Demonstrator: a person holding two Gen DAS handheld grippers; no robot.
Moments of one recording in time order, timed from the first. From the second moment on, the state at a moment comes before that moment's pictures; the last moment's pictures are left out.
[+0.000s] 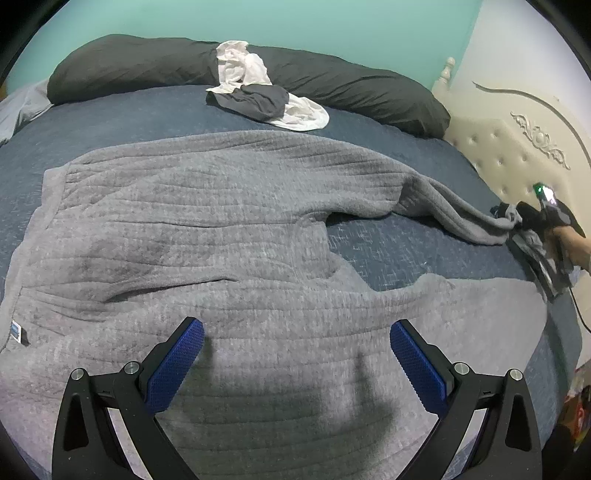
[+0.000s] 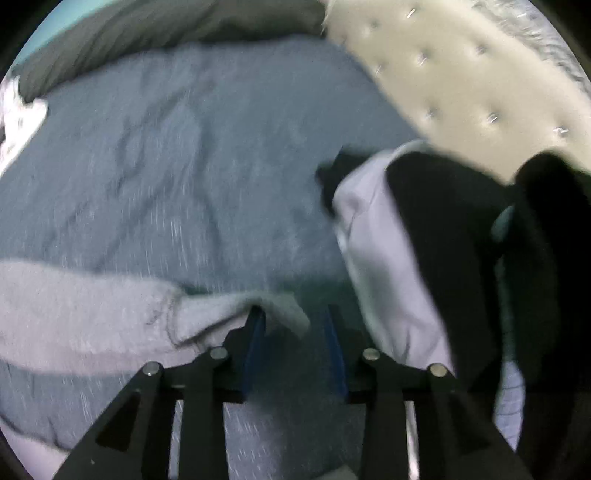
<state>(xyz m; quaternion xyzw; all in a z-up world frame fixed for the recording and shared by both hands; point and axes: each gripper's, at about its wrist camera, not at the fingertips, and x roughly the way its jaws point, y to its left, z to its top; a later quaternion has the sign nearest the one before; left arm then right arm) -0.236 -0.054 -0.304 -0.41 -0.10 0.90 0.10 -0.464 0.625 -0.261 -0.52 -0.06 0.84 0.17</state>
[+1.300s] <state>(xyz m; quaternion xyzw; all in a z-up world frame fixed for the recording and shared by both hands) -0.235 -0.061 -0.309 -0.41 -0.11 0.90 0.10 -0.519 0.469 -0.313 -0.49 -0.11 0.87 0.02</state>
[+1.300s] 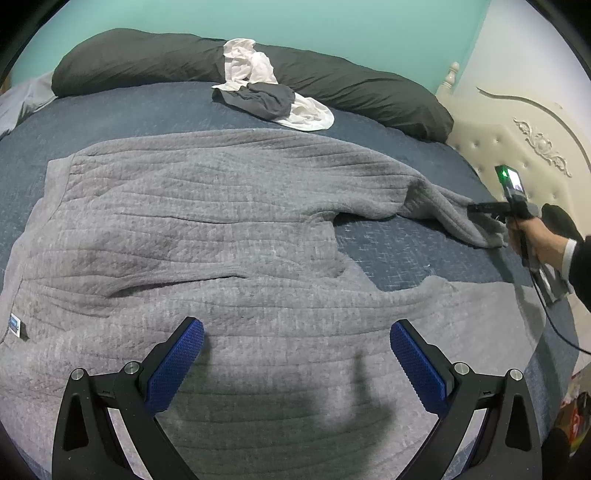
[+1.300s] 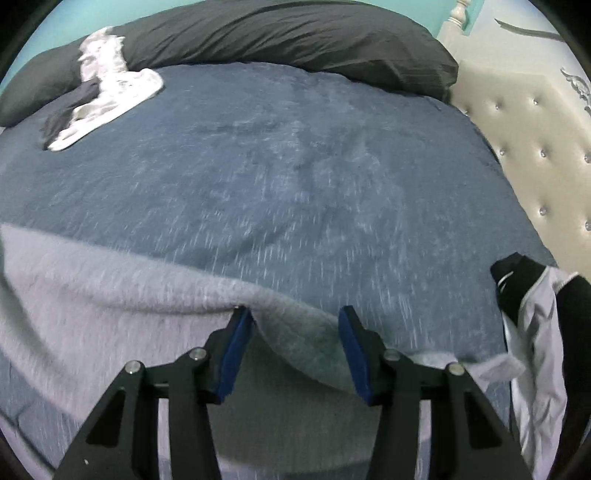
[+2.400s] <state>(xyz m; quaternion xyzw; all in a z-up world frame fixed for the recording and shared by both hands) -0.224 -0.110 -0.290 -0.38 -0.16 0.91 0.06 -0.438 0.341 -0.331 -0.48 0.24 0.83 -0.12</state>
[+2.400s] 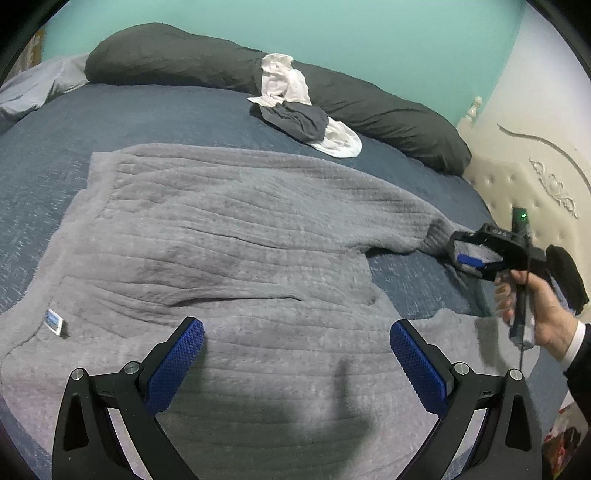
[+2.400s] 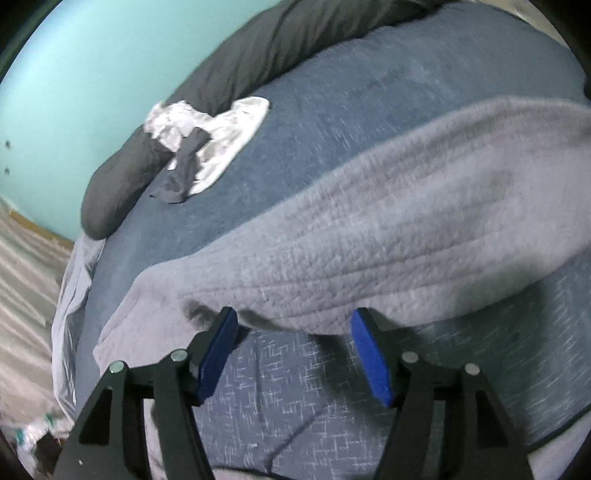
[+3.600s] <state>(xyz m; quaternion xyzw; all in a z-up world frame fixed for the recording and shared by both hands) -0.226 -0.126 -0.296 -0.38 -0.18 0.90 0.05 -0.425 0.364 -0.366 -0.44 0.39 0.81 -0.07</state>
